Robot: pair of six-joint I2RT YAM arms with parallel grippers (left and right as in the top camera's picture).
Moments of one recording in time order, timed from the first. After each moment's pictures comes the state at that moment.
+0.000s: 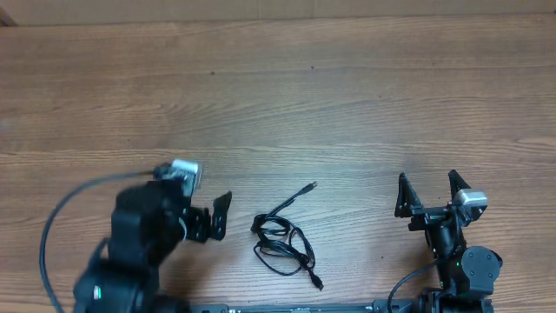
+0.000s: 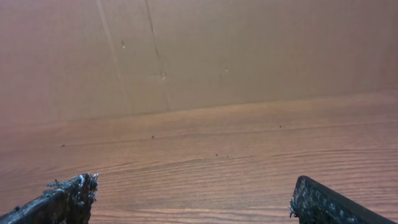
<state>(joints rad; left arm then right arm) -0.23 0.73 0.86 -0.87 0.16 -0.06 -0.12 0.01 0.02 -0.02 -0.22 0.15</state>
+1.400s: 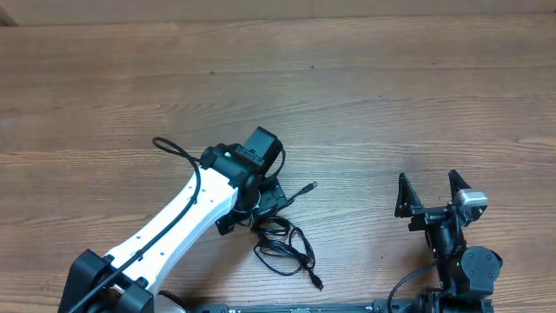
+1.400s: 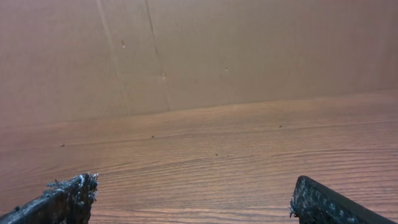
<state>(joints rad) -0.60 1.53 1.10 -1.11 0.09 -1.05 -0.12 0.01 0.02 -0.02 -0.22 0.15</state>
